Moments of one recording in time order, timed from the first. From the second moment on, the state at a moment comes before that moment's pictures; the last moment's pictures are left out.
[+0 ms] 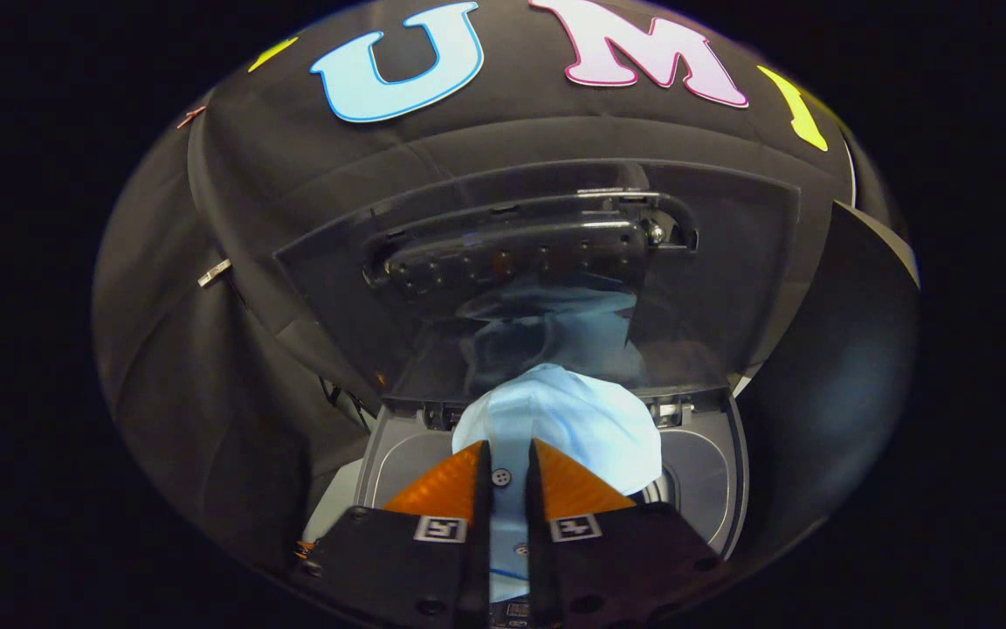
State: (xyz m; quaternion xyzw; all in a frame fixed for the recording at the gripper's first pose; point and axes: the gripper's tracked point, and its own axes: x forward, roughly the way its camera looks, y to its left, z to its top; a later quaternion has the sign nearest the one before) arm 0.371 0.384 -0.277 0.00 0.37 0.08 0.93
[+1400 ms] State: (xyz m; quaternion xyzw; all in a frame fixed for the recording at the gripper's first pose) arm 0.439 0.395 -0.100 -0.01 0.13 0.06 0.99
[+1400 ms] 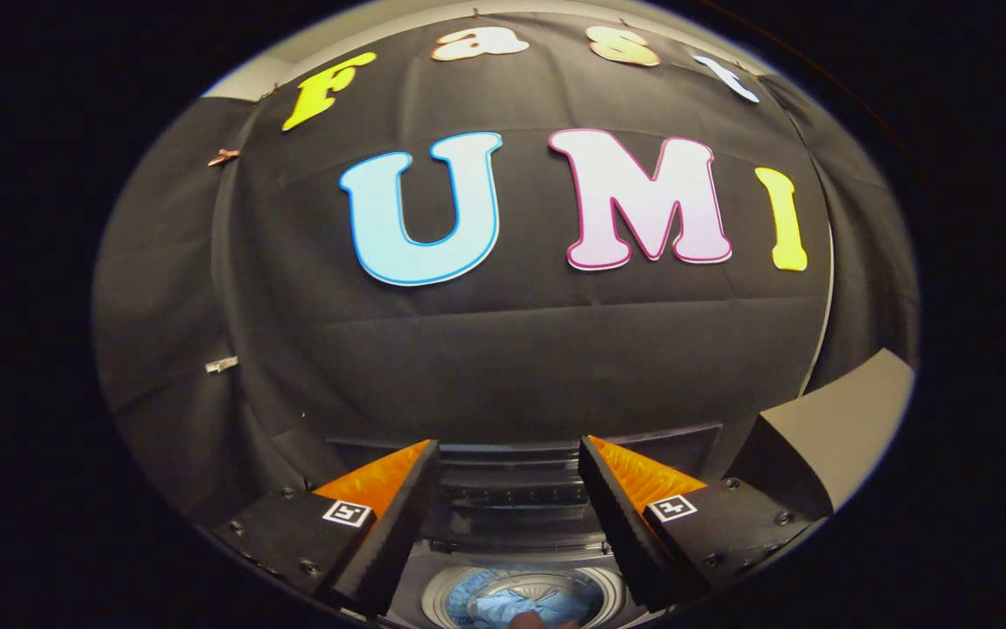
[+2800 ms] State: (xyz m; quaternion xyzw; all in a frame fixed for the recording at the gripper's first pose) arm 0.470 0.398 -0.148 -0.06 0.17 0.05 0.98
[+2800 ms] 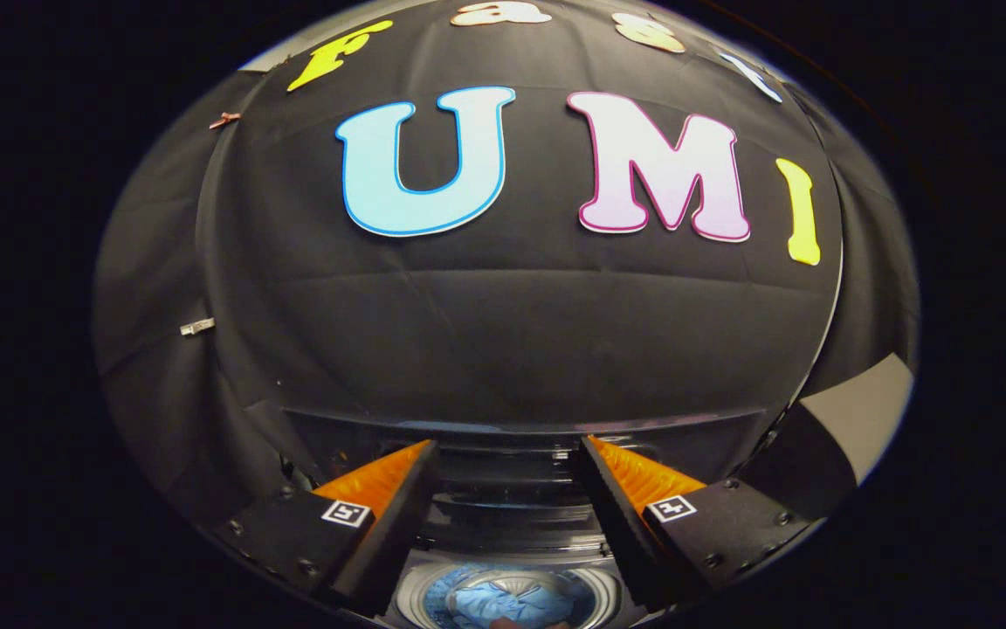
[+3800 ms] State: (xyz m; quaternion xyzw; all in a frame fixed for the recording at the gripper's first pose) arm 0.389 0.389 -0.262 -0.07 0.31 0.07 0.94
